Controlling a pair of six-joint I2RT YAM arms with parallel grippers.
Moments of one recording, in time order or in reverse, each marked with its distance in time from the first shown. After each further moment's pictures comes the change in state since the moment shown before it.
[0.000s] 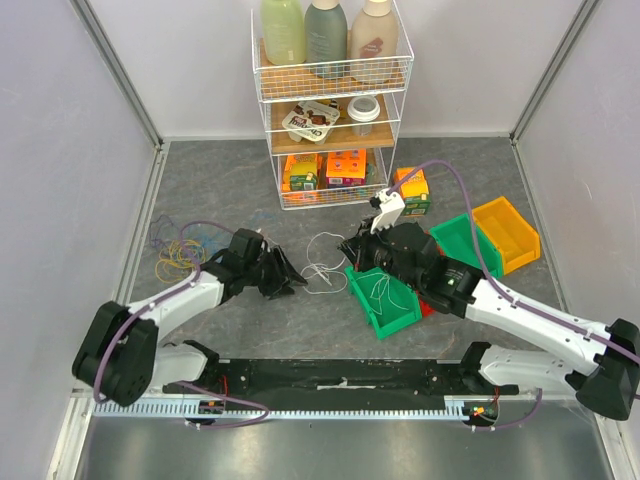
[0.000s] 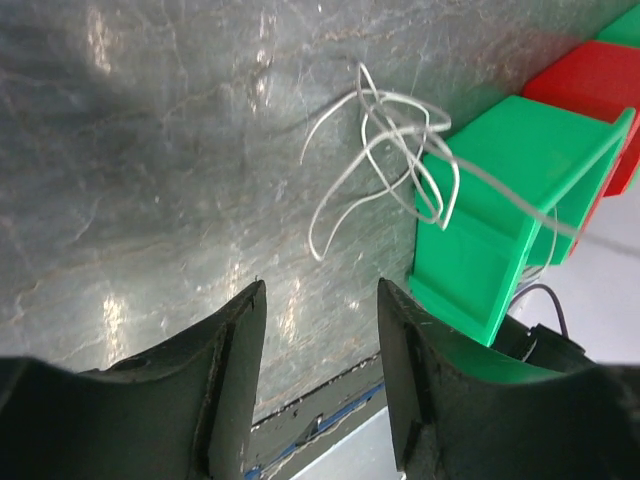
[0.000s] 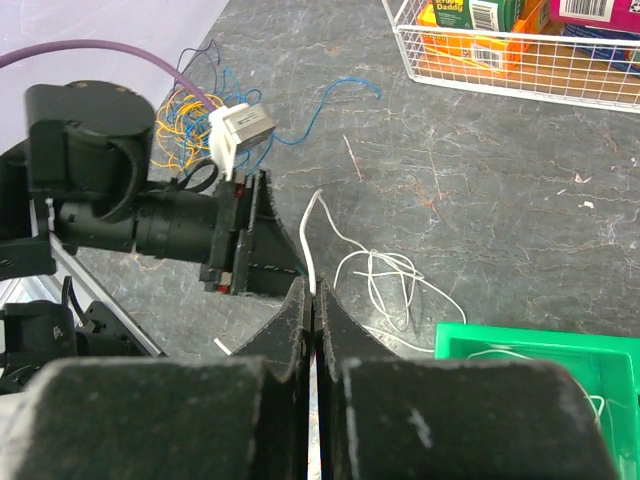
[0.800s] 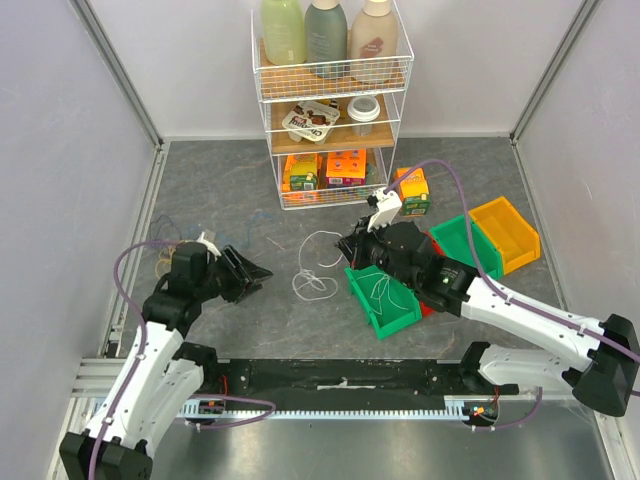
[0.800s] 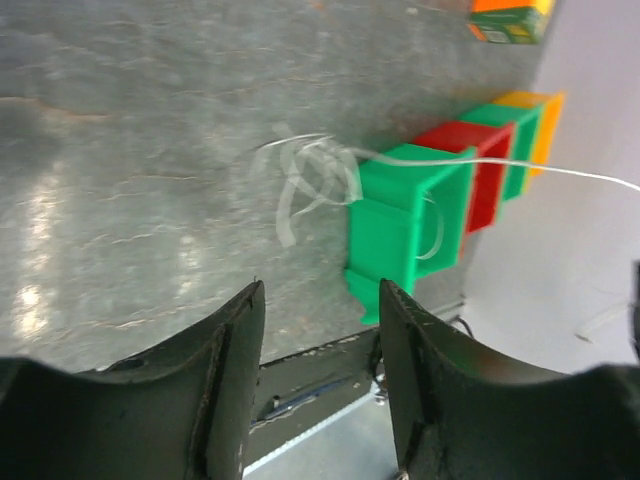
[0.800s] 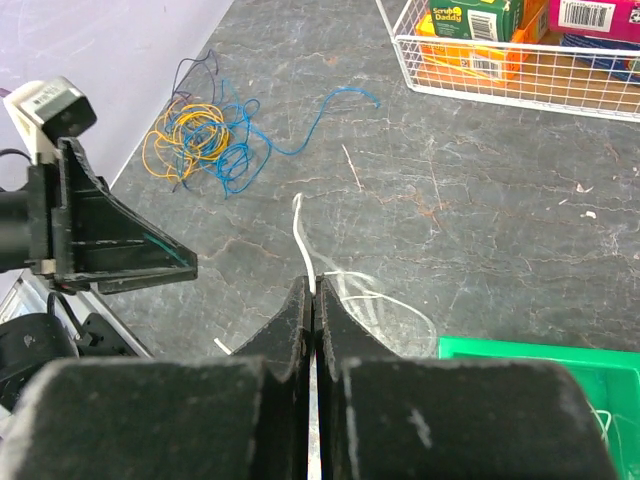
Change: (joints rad) left arm 0.262 -0.562 0.012 -0.359 0.047 -0.019; right arm 0.003 0.027 0.001 0.041 0.015 0.000
